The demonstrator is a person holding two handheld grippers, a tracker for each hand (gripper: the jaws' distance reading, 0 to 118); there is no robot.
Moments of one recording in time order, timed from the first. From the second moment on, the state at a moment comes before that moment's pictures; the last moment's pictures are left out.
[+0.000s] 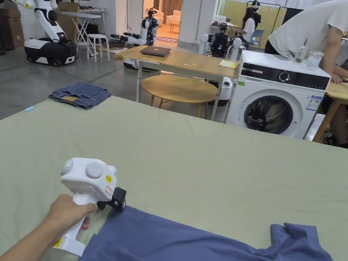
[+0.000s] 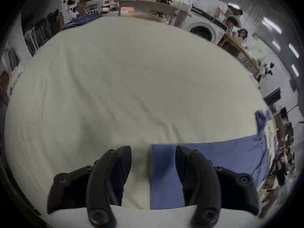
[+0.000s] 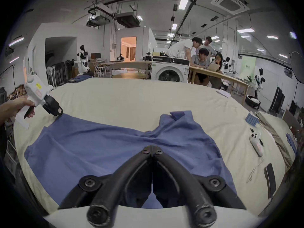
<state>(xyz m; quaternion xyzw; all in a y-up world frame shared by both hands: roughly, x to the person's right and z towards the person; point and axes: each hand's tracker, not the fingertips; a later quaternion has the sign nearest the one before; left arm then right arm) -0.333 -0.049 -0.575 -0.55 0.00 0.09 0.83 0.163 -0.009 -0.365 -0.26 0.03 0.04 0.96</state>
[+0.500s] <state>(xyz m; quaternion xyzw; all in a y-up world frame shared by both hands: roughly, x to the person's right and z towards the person) -0.294 -0.040 -0.552 -0.51 -0.02 0.02 0.86 0.215 -0.010 -0.376 -0.30 -0.01 0.01 0.95</state>
